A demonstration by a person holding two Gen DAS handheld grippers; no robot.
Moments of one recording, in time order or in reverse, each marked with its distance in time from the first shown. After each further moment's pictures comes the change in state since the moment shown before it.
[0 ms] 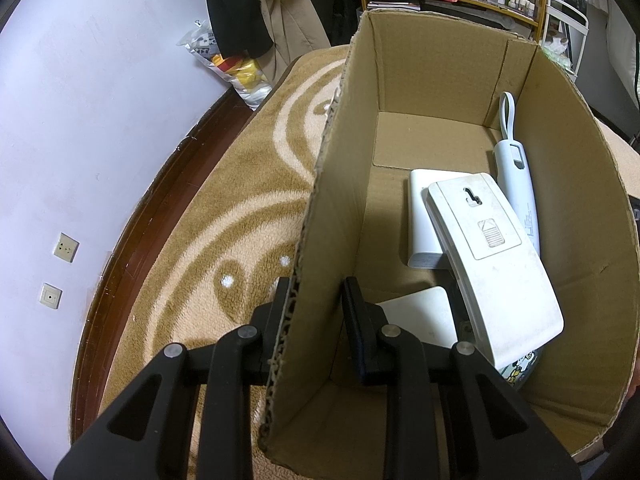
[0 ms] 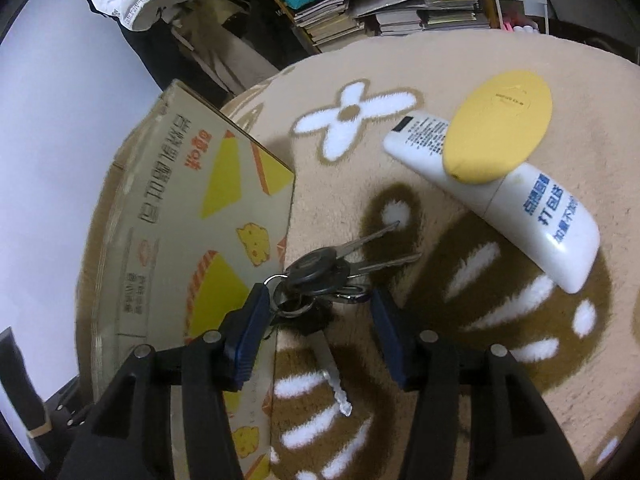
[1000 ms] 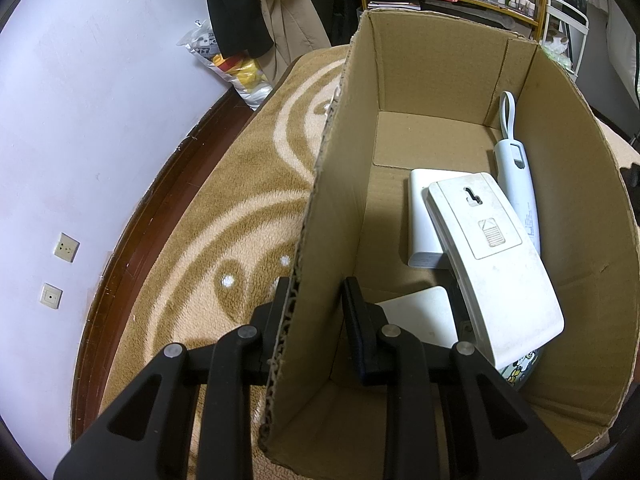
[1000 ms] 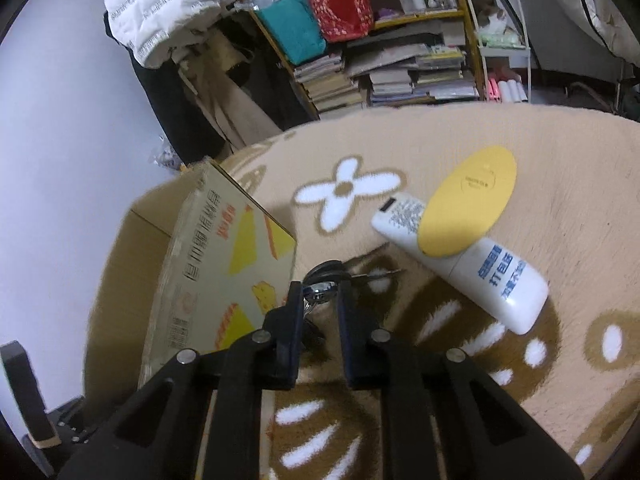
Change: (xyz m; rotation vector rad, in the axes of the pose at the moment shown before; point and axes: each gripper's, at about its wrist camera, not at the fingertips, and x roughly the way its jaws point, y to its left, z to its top) left arm 0.001 0.000 0.001 -0.001 0.003 -0.001; right arm -0.046 0.017 0.007 -0.039 -0.217 -0.054
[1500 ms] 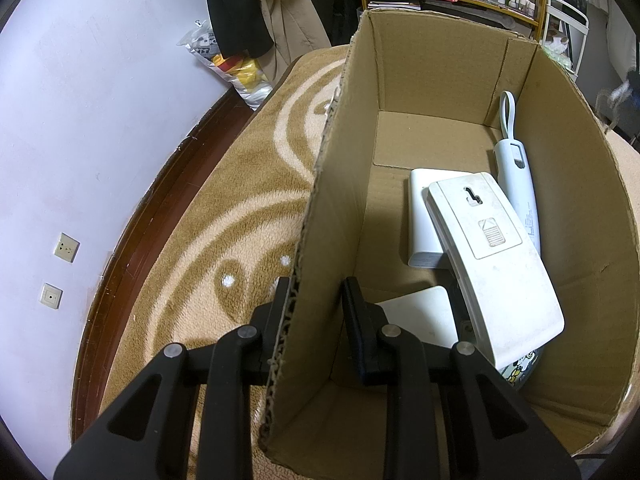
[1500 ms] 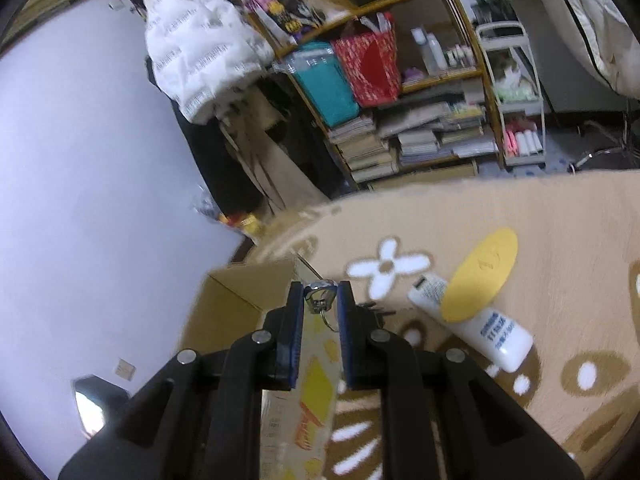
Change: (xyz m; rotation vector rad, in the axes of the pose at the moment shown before) left arm 0.000 0.000 0.000 0.000 0.000 0.000; right arm -0.069 0.031 0.030 -0.024 -0.192 0.108
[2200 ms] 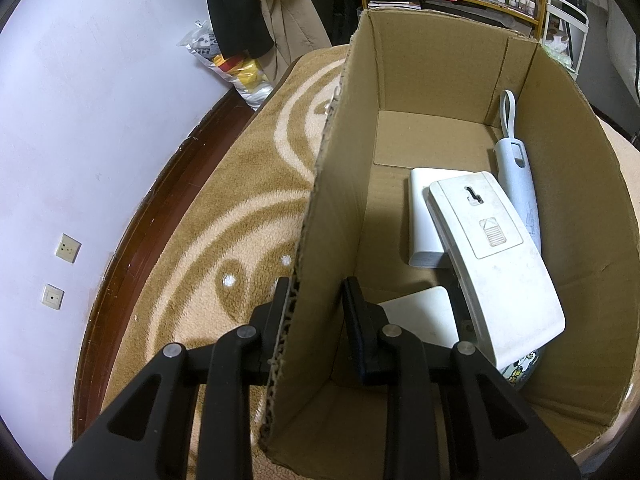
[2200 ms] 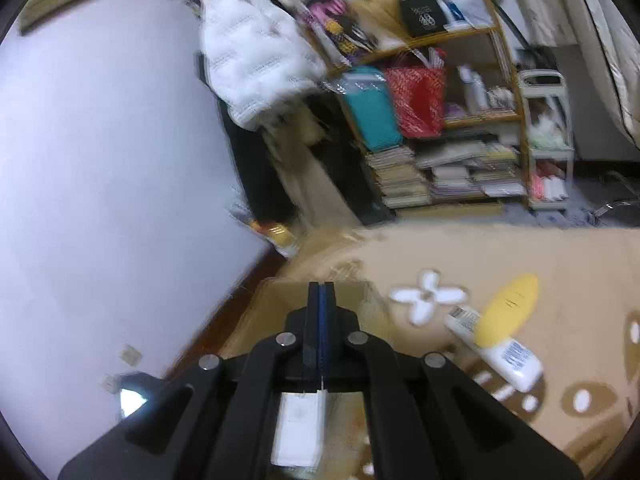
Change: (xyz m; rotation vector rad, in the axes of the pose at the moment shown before) left arm -0.001 0.000 0.000 0.004 0.000 0.005; right arm -0.016 0.048 0.005 -0.127 -0.013 0.020
